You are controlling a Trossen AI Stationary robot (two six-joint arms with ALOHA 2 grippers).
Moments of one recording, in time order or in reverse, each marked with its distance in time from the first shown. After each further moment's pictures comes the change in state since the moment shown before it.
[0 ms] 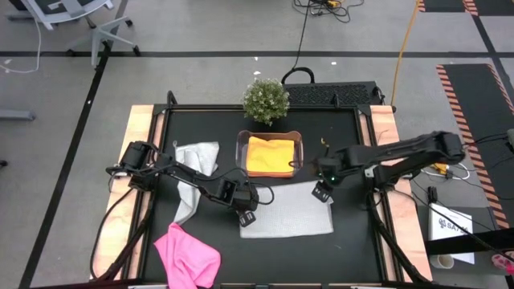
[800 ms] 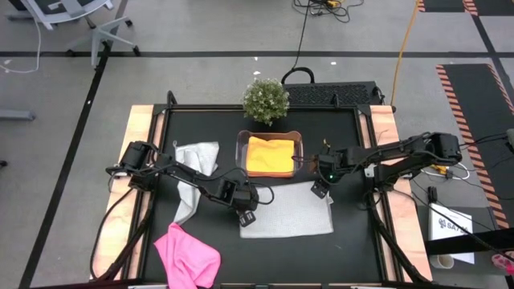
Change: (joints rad) left arm 0.001 0.000 0.000 0.000 0.002 0.000; right arm -0.122 0.064 -0.291 0.298 -0.015 -0.083
